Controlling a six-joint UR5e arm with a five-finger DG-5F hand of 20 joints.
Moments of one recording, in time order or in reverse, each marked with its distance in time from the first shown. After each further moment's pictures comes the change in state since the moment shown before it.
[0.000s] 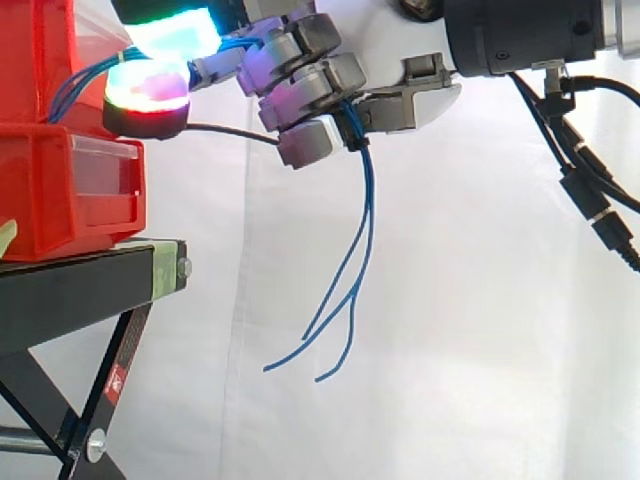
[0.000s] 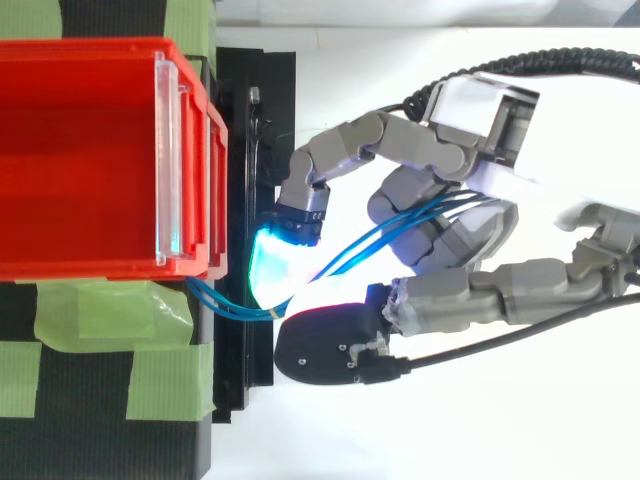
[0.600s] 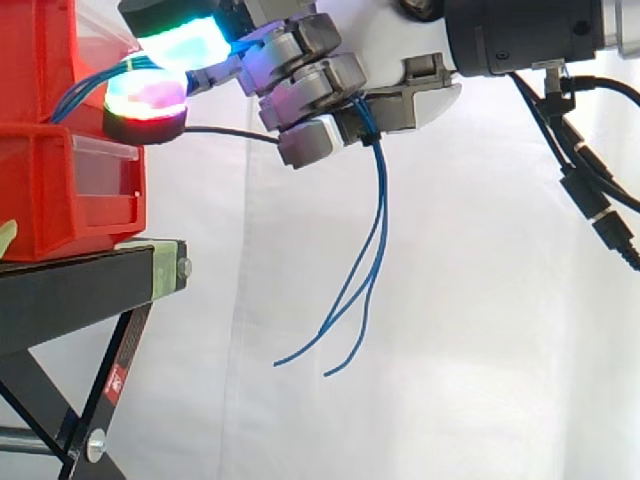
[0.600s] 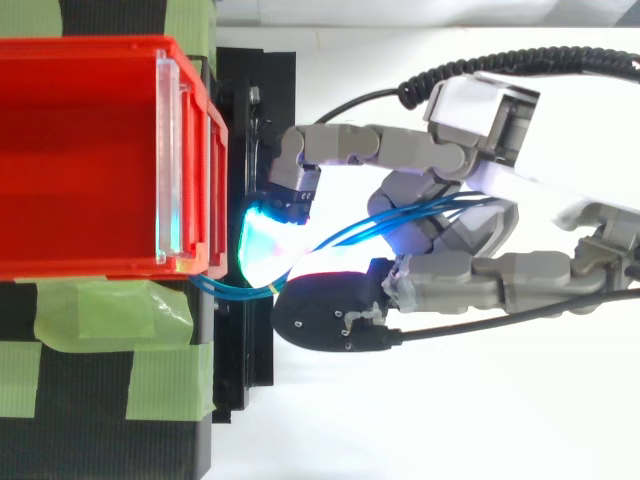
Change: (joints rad) arm -0.001 0.000 0.000 -0.001 0.000 0.000
